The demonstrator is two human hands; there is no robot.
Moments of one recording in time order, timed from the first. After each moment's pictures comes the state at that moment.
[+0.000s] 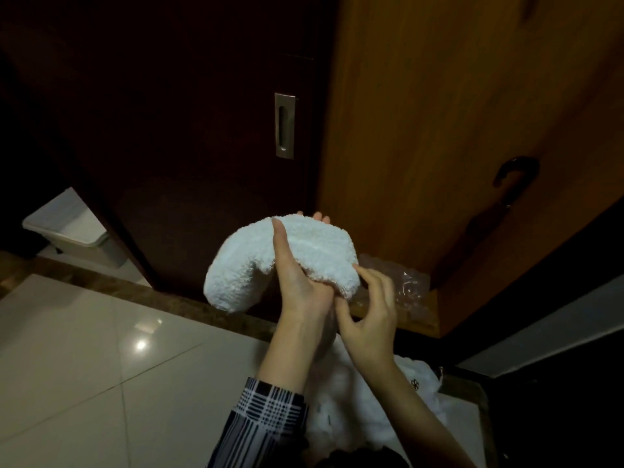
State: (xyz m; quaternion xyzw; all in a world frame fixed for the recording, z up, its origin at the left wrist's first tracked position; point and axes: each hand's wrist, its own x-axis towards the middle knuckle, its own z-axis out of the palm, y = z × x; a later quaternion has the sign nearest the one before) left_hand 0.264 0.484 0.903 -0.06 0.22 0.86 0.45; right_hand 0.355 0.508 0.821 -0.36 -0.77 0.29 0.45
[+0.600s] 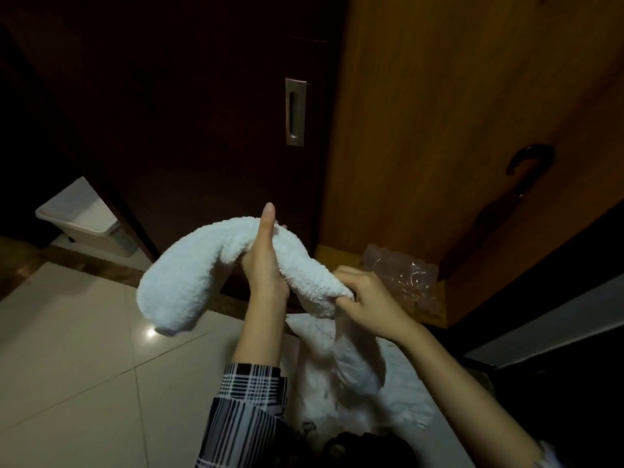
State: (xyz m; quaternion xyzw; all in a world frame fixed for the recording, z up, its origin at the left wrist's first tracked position) left_hand 0.213 0.457 0.882 -0.10 0.49 0.80 0.33; right_hand 0.347 0.540 0.830 -0.17 -0.89 0.39 0.16
